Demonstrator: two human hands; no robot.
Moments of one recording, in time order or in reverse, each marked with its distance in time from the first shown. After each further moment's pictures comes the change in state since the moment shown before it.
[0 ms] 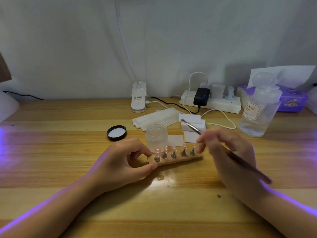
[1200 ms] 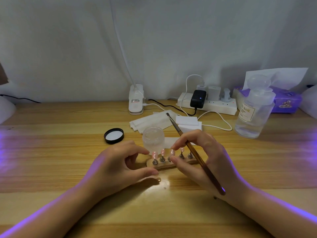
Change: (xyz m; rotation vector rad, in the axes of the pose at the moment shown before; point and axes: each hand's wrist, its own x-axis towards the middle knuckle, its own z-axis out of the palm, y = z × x) left_hand -0.002 0.005 0.000 0.102 0.063 0.010; right_hand 0.002 0.002 0.013 -0.187 -0.170 -0.201
